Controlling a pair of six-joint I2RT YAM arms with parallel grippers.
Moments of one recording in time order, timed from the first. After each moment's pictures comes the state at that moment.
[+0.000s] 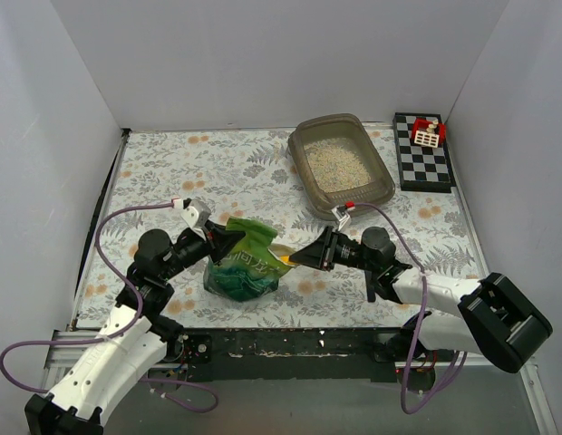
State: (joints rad) left arm -0.44 0.57 0.49 0.04 0.48 -0.22; right arm 0.72 1.23 0.33 0.80 -0.55 1.18
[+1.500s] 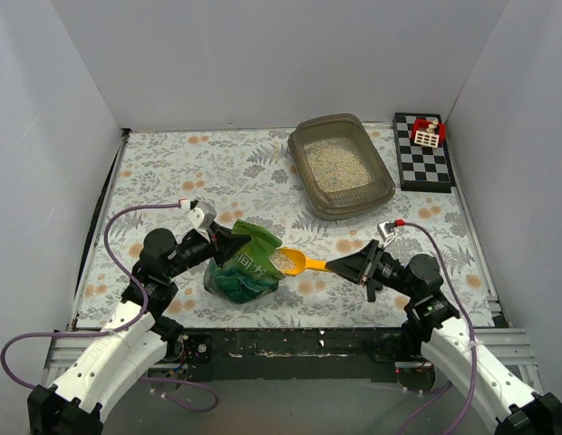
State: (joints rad) left arm -0.44 0.61 0.45 0.13 0.55 -0.23; right arm 0.48 0.46 0.12 0.35 -0.62 1.28
